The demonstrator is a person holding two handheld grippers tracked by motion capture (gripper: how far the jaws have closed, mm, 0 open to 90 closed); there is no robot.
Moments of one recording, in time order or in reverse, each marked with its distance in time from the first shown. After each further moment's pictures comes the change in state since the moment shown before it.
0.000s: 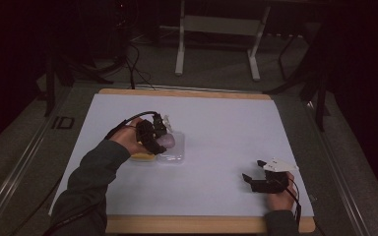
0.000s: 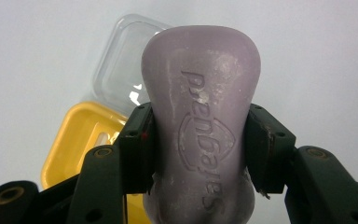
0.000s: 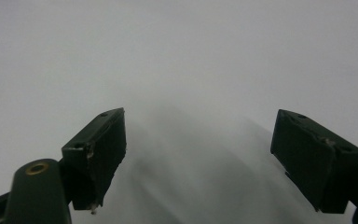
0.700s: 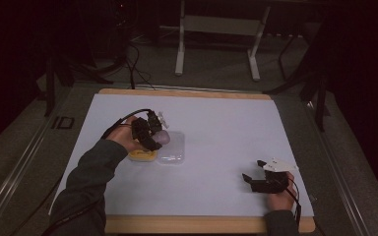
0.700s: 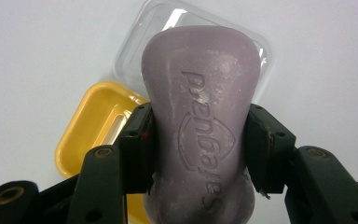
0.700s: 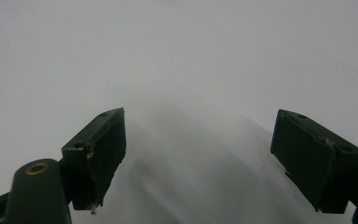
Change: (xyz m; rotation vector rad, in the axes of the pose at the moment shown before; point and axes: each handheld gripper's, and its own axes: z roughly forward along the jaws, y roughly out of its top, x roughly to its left) left arm 0.015 -0.011 0.007 0.014 0.037 -0.081; right arm 0.000 0.000 0.000 0.001 -0.002 -0.001
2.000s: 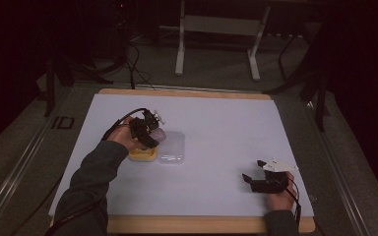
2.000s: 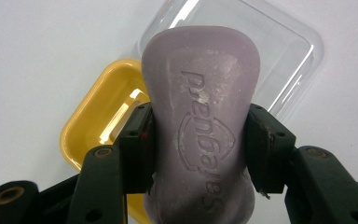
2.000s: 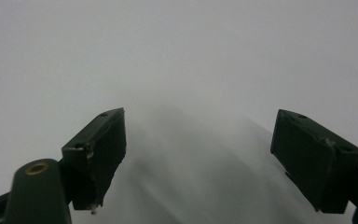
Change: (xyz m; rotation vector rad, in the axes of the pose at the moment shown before) left arm 0.015 -0.008 0.019 0.019 0.017 -0.133; right arm 0.000 0.000 0.000 0.002 0.000 -0.004
